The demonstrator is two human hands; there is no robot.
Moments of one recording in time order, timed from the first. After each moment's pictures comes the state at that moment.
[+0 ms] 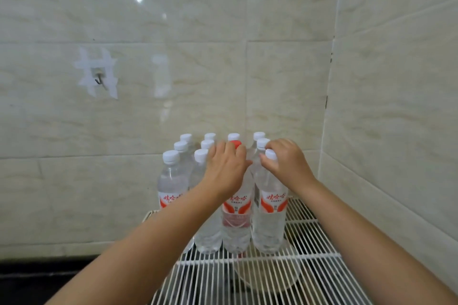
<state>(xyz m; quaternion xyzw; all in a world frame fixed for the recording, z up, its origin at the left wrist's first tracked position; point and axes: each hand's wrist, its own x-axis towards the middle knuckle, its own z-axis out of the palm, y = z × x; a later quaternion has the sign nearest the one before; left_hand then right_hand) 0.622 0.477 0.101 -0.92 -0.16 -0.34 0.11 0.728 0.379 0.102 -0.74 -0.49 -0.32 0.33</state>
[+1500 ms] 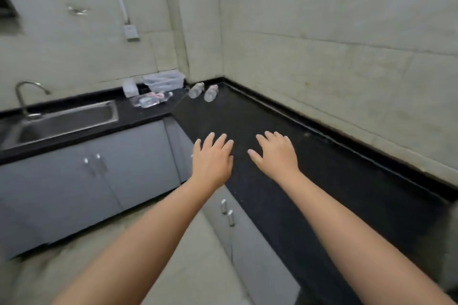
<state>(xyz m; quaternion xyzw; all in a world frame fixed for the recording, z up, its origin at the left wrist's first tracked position) -0.043 0.535 -0.049 -0.69 -0.71 -0.08 0.09 0.099 0.582 -0.052 -0.55 -0.81 -0.01 0.18</state>
